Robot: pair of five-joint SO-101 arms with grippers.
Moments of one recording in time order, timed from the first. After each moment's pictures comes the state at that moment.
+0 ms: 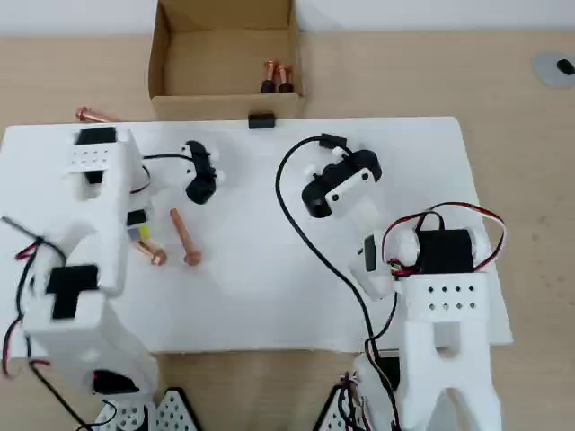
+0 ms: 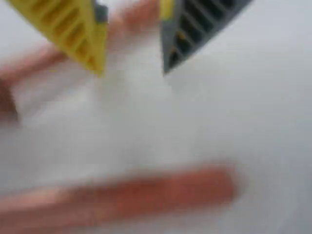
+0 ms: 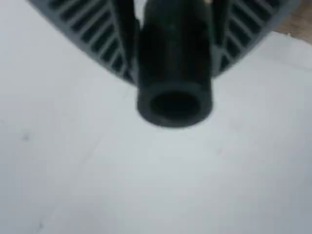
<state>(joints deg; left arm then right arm) -8.6 16.2 9.0 78.5 -93.0 -6.3 -45.5 35.9 94.7 22.7</state>
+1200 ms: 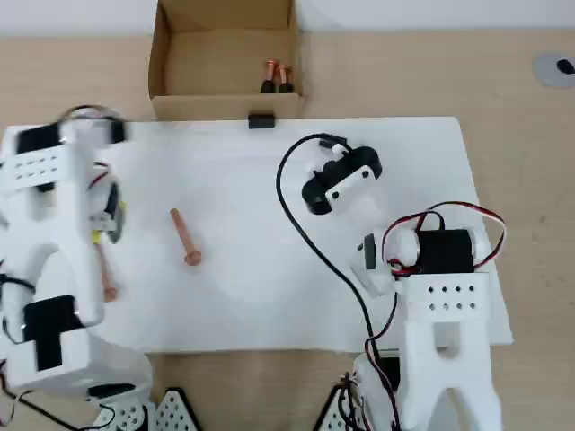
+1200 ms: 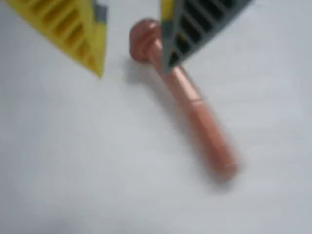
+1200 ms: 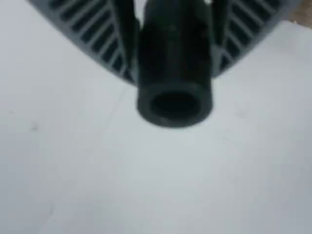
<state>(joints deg) -21.3 1.4 10.0 90.9 -20.1 -6.3 -45.5 35.9 93.1 22.7</state>
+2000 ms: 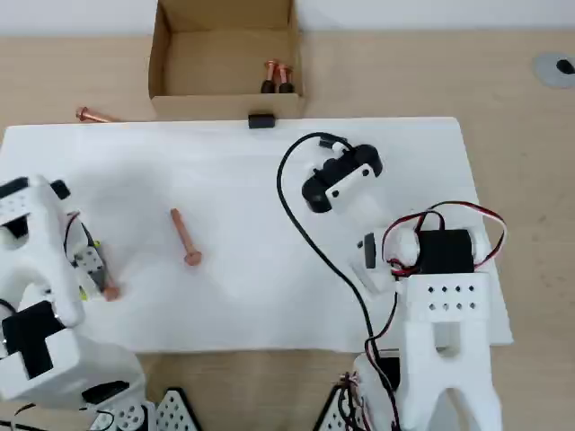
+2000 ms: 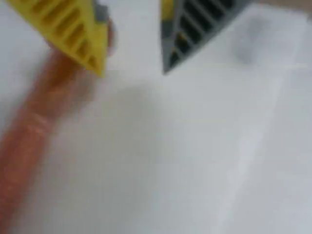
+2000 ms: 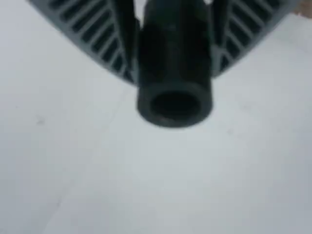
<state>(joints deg) -31.4 1.1 30.6 80.3 -7.3 -6.3 -45.5 35.9 92.0 22.7</state>
